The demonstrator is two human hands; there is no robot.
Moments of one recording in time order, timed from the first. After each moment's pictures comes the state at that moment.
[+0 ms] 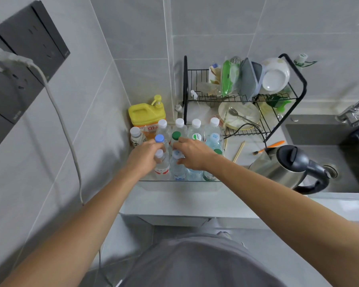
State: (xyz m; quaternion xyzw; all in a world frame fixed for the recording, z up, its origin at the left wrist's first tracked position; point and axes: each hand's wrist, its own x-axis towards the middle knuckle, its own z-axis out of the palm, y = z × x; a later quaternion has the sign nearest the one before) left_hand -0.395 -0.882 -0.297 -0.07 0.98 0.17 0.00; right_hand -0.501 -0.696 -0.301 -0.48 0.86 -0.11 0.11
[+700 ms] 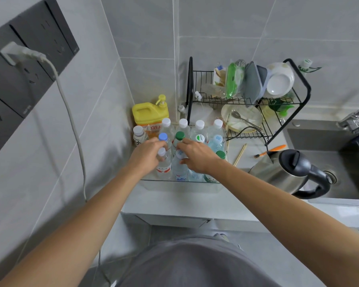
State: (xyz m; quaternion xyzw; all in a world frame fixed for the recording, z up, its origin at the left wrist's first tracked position) left_hand -0.395 -0.886 -0.299 -0.07 0.98 0.19 -0.02; right_hand -0.497 -0.696 -0.308 -0.47 0.87 -0.10 0.10
